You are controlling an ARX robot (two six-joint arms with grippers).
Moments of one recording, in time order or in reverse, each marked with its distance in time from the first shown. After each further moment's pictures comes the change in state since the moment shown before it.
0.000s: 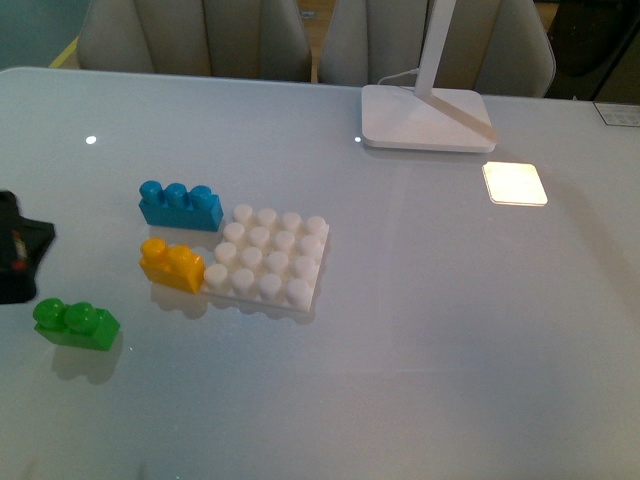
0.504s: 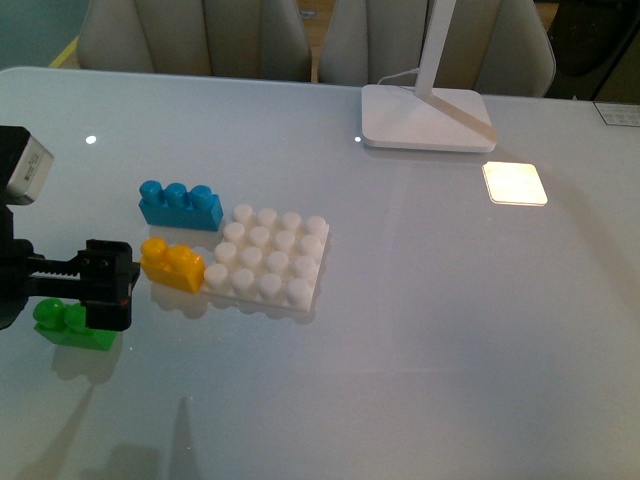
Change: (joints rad) left arm -0.116 0.430 0.202 0.176 0.054 0.071; right arm 0.000 0.000 0.000 0.000 0.000 0.000
